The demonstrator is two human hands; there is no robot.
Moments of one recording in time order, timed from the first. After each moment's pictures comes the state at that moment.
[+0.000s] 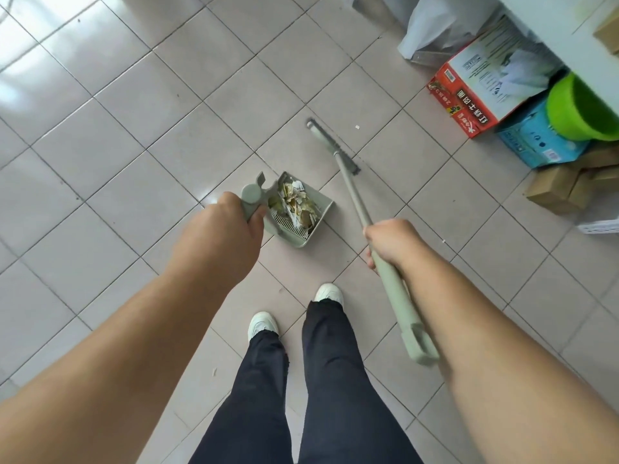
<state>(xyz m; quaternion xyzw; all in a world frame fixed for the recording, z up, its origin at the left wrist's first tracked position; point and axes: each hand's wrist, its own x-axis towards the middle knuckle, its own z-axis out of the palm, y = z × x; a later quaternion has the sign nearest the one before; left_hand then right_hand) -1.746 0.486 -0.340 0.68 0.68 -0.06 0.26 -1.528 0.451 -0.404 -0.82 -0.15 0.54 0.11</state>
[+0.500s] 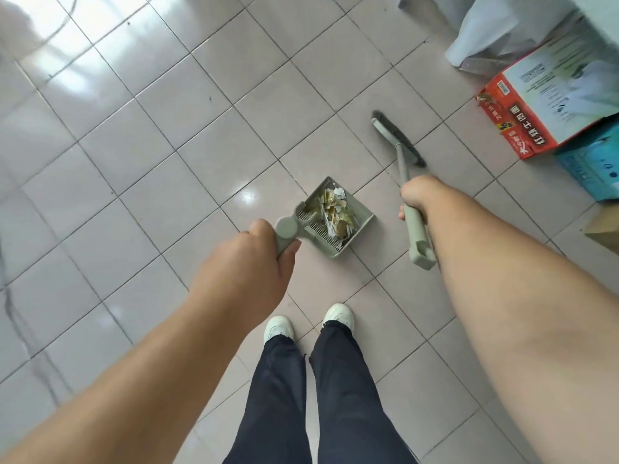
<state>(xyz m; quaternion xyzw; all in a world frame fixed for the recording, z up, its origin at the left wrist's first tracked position) -1.675 0.509 -0.344 0.69 0.68 -0.10 0.23 -1.430 0.603 -0.484 -0.84 -0.18 0.51 0.00</state>
